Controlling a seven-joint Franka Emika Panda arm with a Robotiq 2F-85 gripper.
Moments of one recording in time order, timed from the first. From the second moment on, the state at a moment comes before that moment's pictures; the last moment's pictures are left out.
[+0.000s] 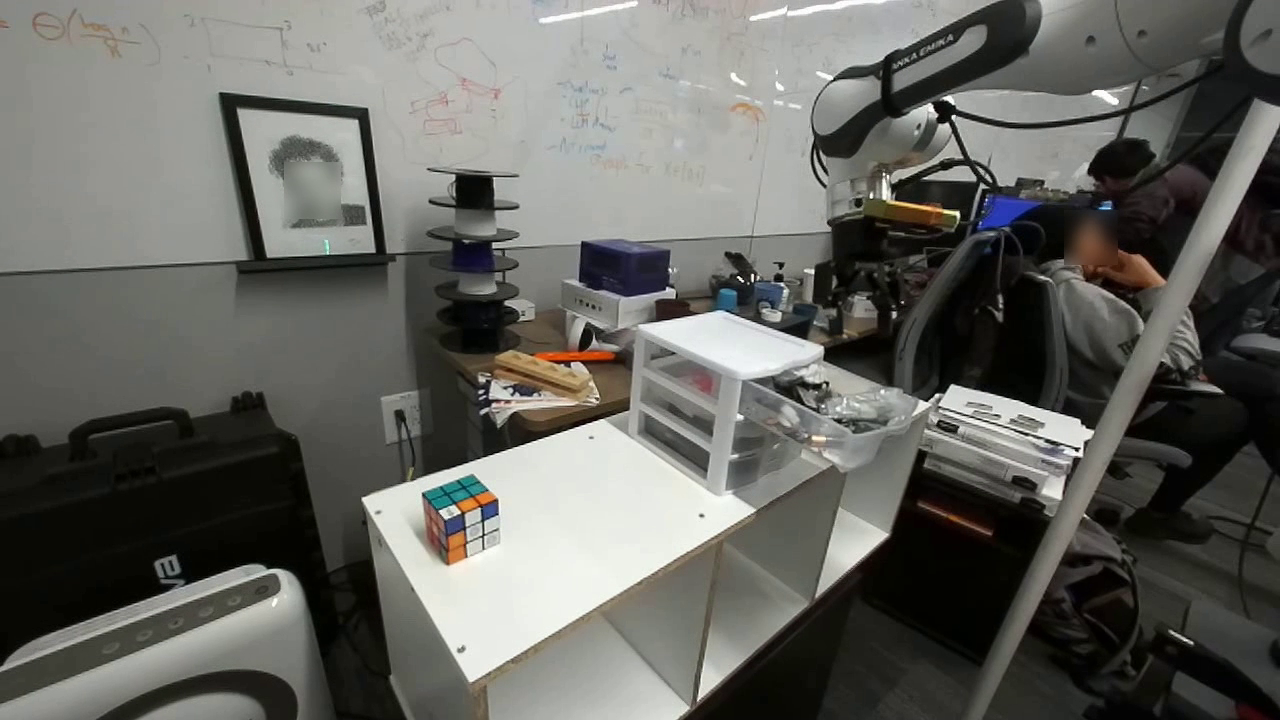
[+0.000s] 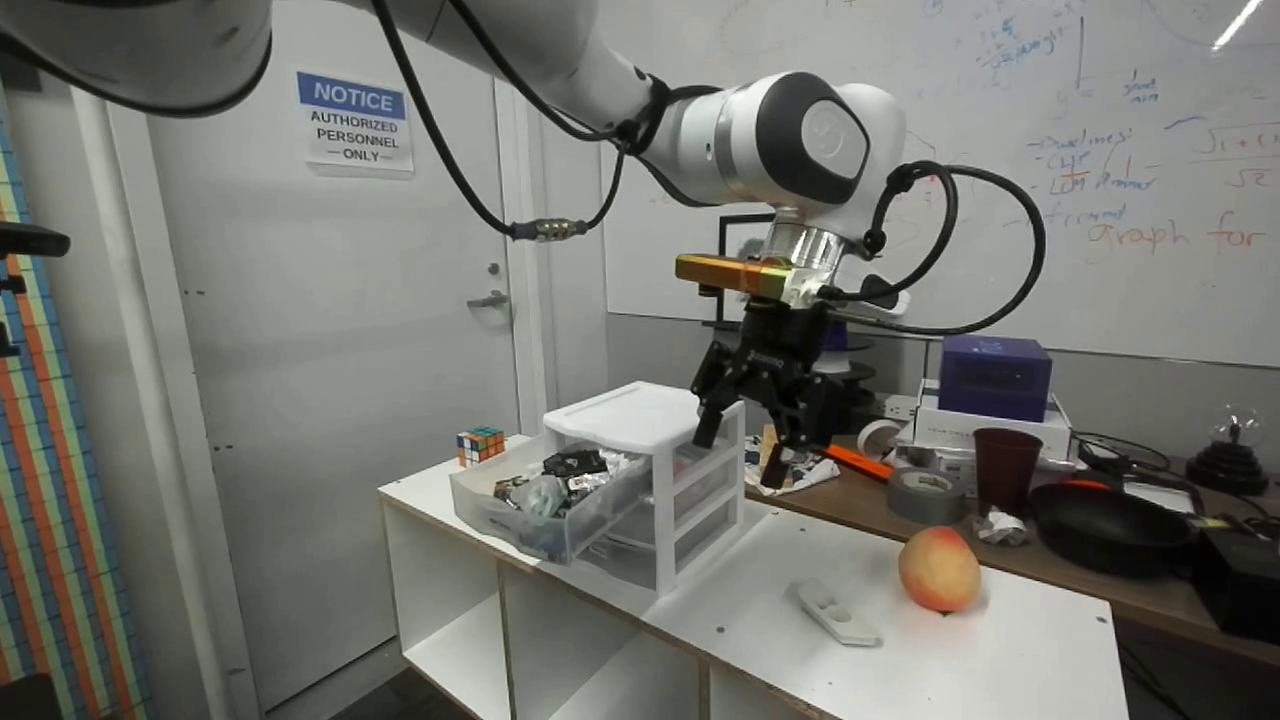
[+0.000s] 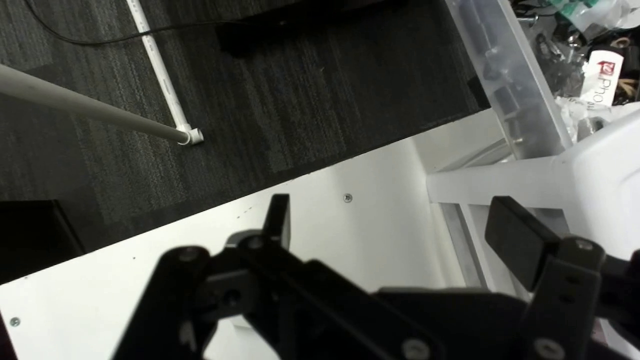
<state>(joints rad) -0.24 0.82 -0.10 -1.10 0.10 1.50 -0.05</state>
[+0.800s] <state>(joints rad) -0.27 0.88 -0.10 -1.07 0.01 1.72 -0.28</state>
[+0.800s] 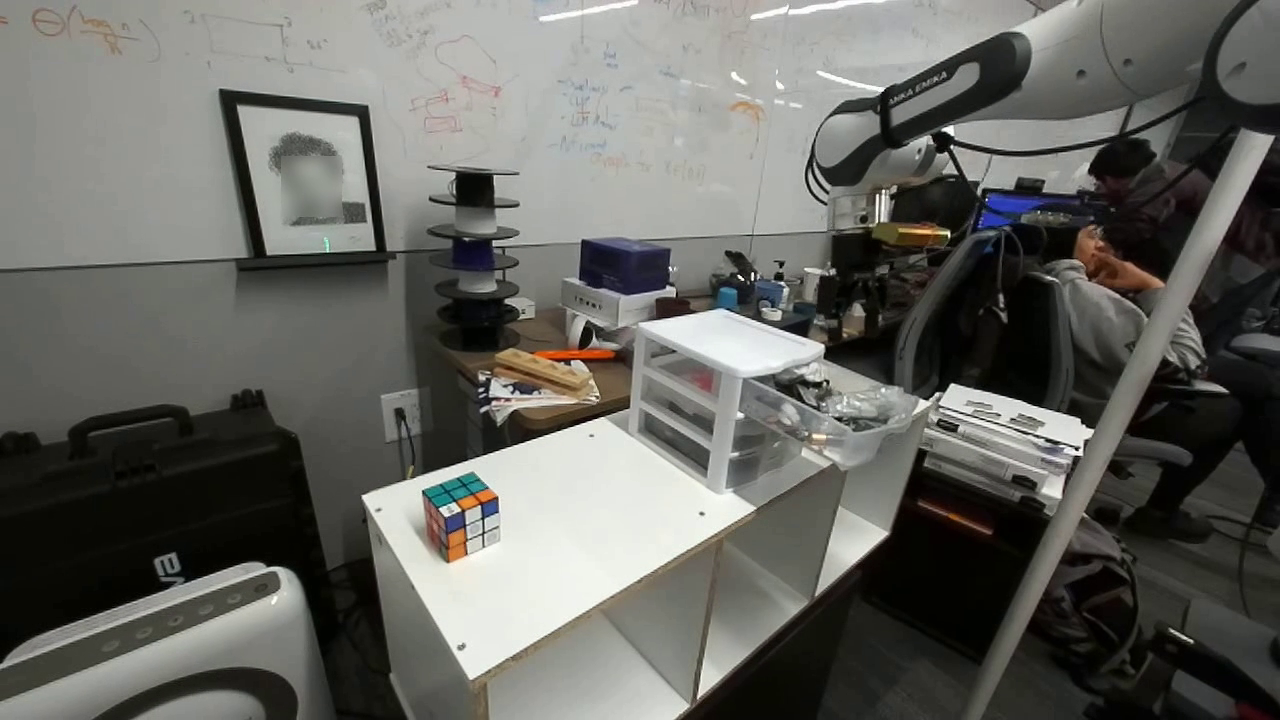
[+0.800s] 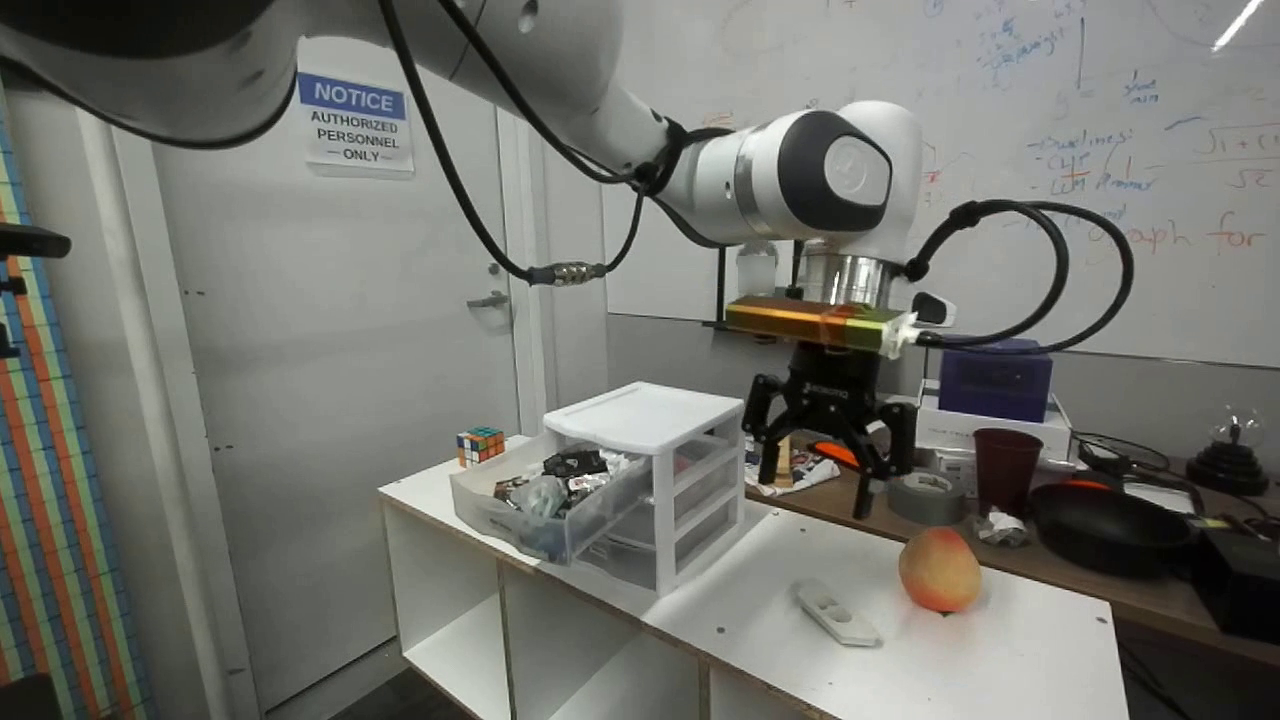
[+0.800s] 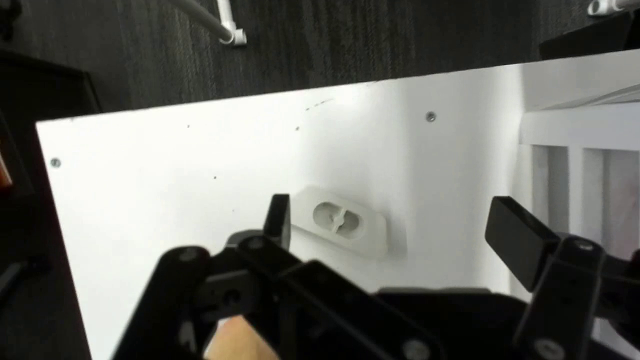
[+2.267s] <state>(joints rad) -0.31 1.14 -0.02 -0.91 -0.04 2.03 -0.76</state>
